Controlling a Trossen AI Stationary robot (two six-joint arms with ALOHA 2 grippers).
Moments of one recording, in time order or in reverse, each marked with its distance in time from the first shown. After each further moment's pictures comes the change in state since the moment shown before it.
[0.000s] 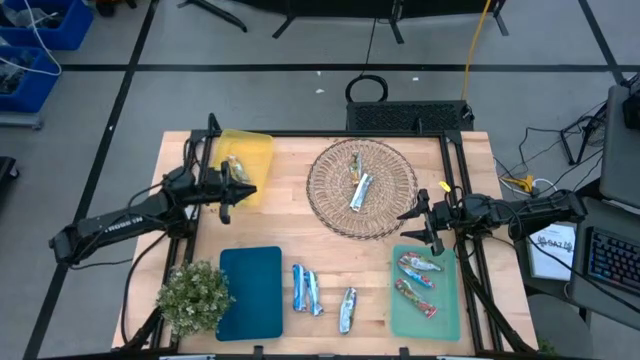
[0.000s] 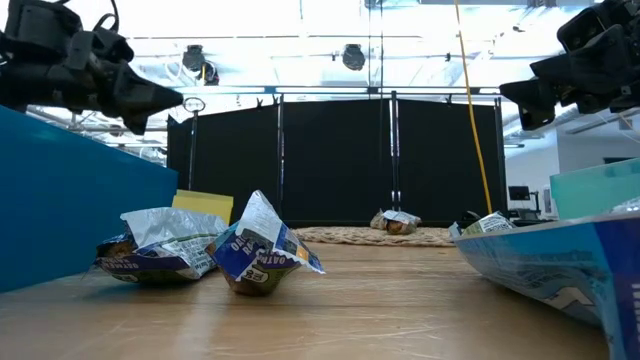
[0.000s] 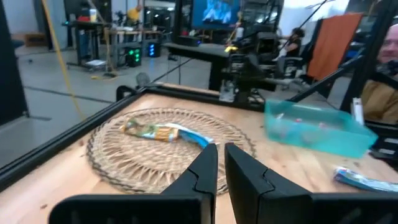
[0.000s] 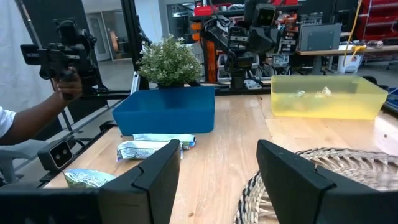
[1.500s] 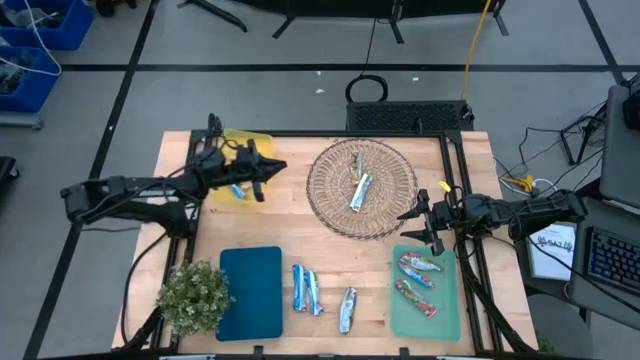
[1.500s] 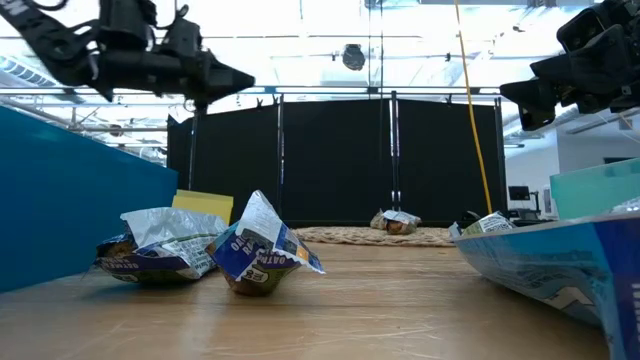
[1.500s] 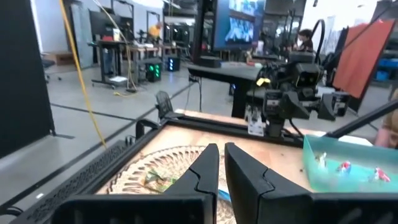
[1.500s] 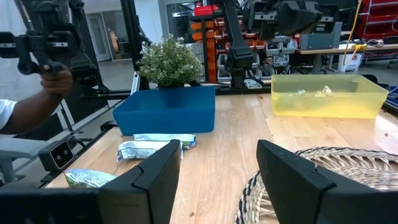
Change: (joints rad) left arm -0.051 0.747 0.303 0.502 -0.136 0.023; right arm 0.000 0.000 0.000 -0.002 0.000 0.009
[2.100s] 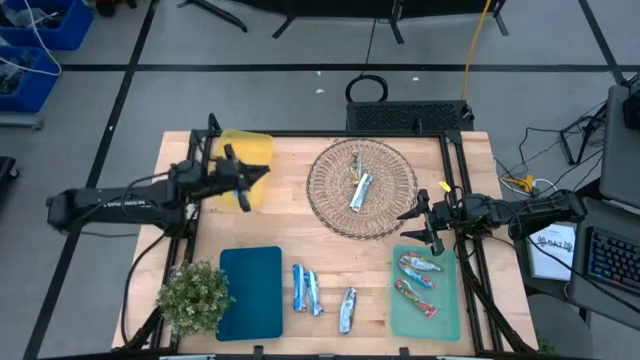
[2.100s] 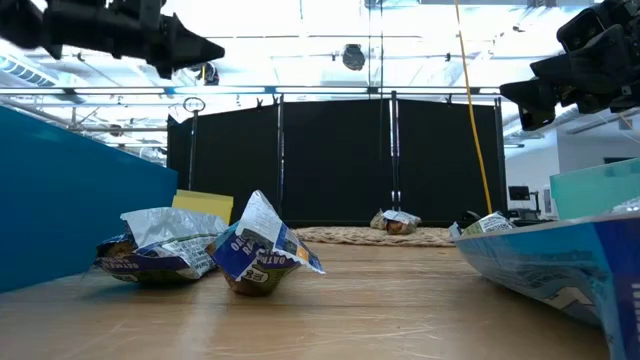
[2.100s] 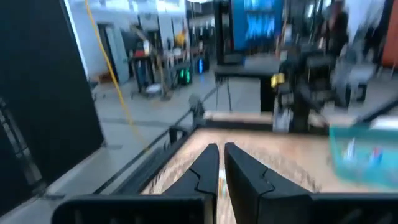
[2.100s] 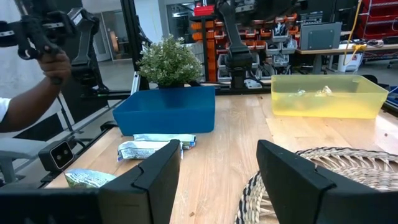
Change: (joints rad) left arm -0.208 -0.389 0.013 -0.404 -0.343 0.175; right arm 0.000 0.000 0.000 0.000 0.000 0.000
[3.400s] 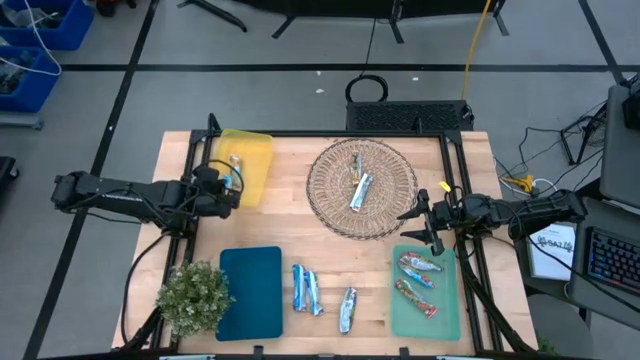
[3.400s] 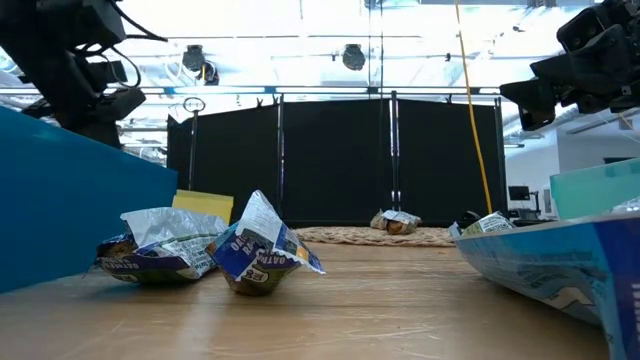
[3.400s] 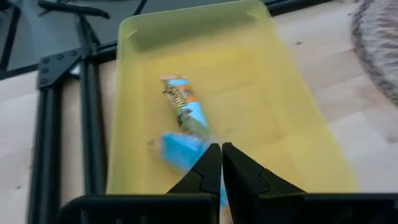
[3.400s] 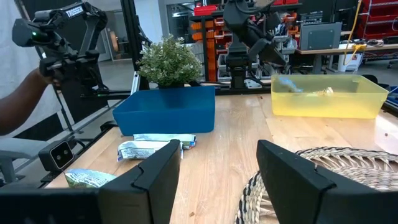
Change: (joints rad) left arm -0.283 0.070 0.145 -1.352 -0.728 -1.216; right arm 0.000 0.000 0.000 0.000 0.000 0.000
